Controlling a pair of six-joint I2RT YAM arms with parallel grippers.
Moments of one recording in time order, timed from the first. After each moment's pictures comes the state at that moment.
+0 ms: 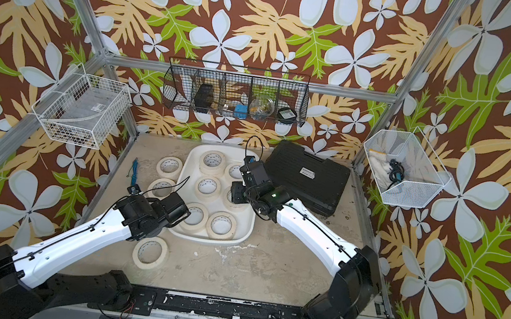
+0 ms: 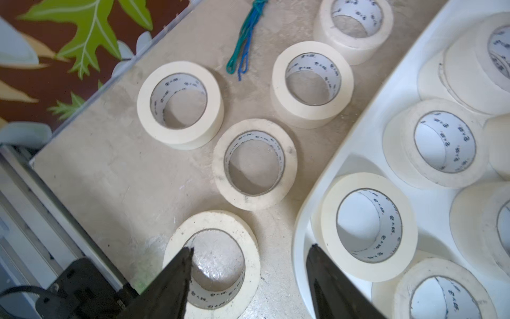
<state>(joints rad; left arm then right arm) -0.73 1.18 1.05 -1.30 -0.67 -1.33 0.71 1.62 1.41 -0.53 0.09 0.45</state>
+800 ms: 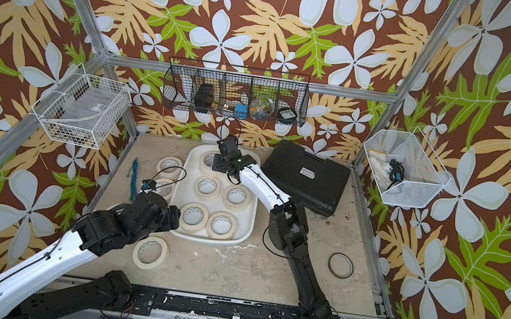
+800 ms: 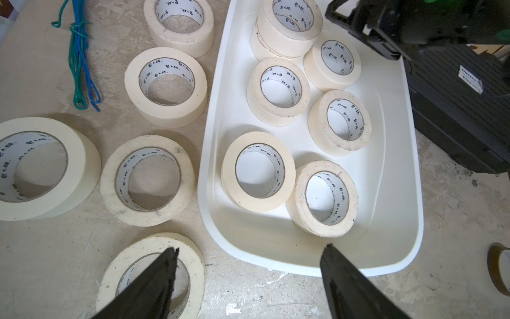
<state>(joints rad) -0.73 0.87 0.93 -0.95 -0.39 -0.82 0.65 2.43 2.27 -0.60 0.11 0.53</state>
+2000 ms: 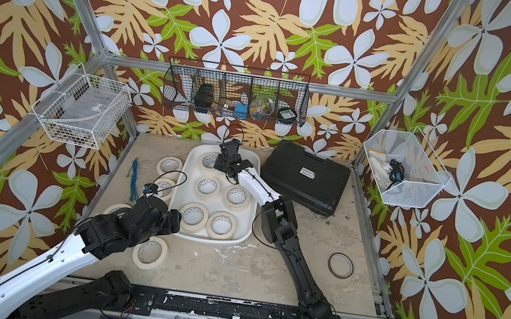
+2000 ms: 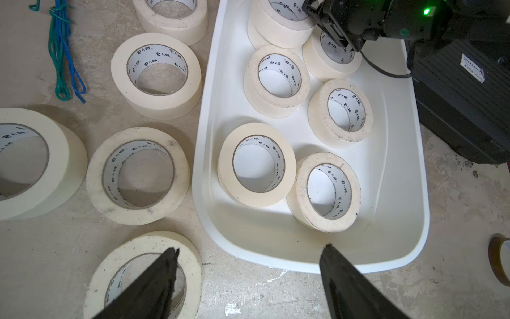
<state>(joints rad) -0.73 0.85 0.86 -0.91 -0.38 -0.82 0.61 2.65 2.42 -0.45 0.07 0.66</state>
